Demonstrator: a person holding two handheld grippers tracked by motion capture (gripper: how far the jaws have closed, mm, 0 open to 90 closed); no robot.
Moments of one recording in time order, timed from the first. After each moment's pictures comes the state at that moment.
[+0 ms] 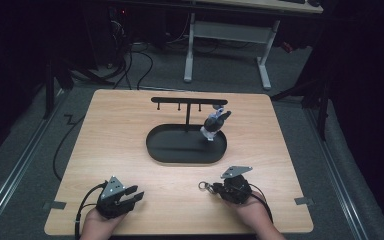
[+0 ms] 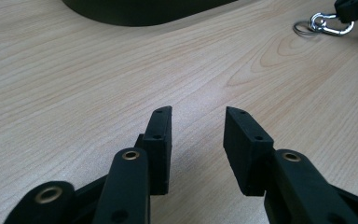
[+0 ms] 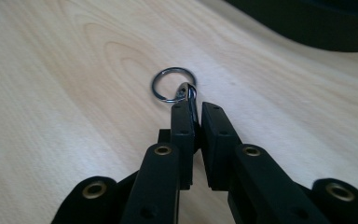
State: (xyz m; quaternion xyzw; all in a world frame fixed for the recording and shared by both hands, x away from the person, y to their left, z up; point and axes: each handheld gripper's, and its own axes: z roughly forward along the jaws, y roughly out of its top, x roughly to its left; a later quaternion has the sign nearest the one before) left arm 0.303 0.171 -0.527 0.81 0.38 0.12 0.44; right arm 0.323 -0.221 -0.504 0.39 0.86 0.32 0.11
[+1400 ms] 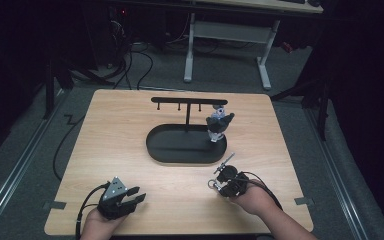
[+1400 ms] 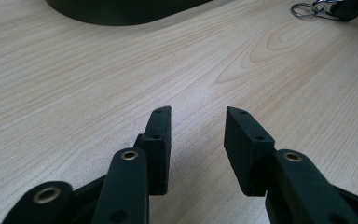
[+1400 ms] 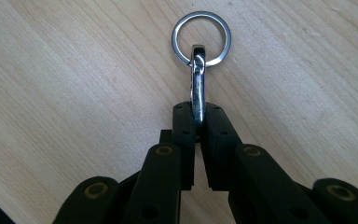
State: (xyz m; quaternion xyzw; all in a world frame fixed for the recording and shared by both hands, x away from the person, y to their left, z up) left arm 0.300 0.167 -0.526 0.82 0.36 0.11 0.44; right arm 0.351 -0.204 -0.489 0.40 0.91 0.10 0.02
